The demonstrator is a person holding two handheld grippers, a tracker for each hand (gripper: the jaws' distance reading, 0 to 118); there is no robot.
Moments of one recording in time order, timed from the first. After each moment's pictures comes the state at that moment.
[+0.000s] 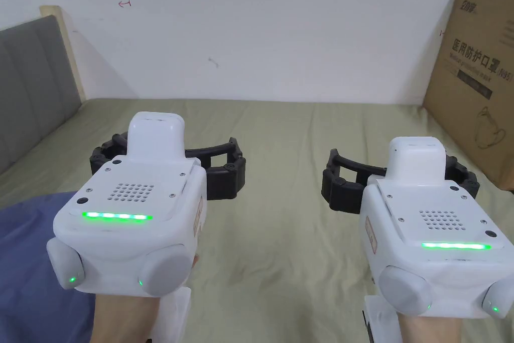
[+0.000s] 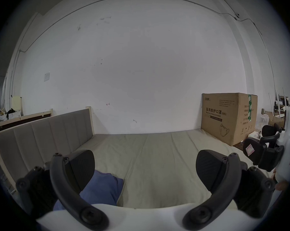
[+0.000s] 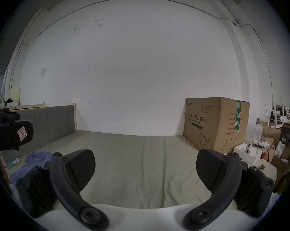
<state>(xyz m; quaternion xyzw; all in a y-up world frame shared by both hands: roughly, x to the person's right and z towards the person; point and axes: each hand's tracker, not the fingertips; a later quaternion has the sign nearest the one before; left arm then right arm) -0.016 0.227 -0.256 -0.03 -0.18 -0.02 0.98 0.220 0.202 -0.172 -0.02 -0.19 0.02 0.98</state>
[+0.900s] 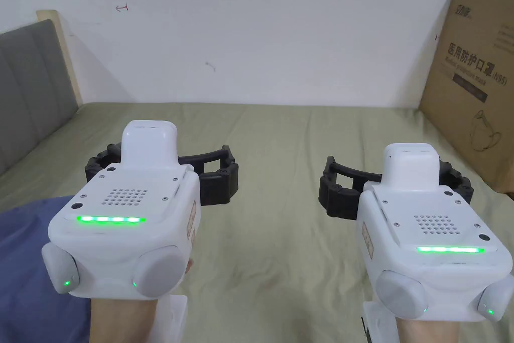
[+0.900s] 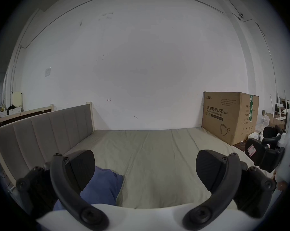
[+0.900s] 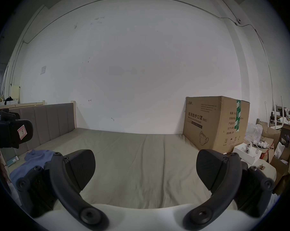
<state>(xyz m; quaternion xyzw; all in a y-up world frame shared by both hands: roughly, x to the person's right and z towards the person) -0.018 0.224 -0.262 -0.04 -0.18 -0.02 0.98 0.223 0.199 -0.173 -0.03 -0.19 0.02 0.98</state>
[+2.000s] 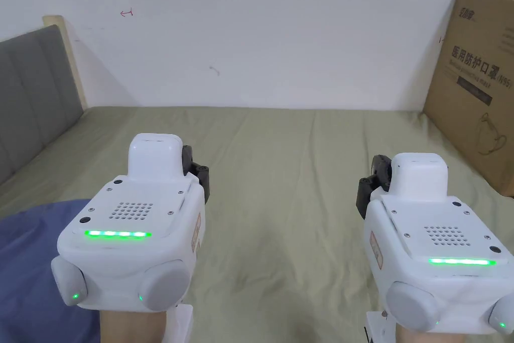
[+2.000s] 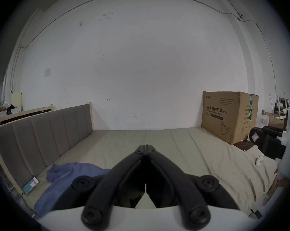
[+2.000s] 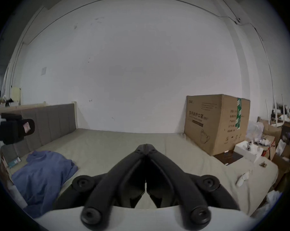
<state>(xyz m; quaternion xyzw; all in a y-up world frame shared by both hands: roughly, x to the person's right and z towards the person) -0.021 0.214 -0.262 -0.04 -0.18 -0.02 0.98 0.225 0.195 -0.169 -0.03 -0.18 0.00 0.98</state>
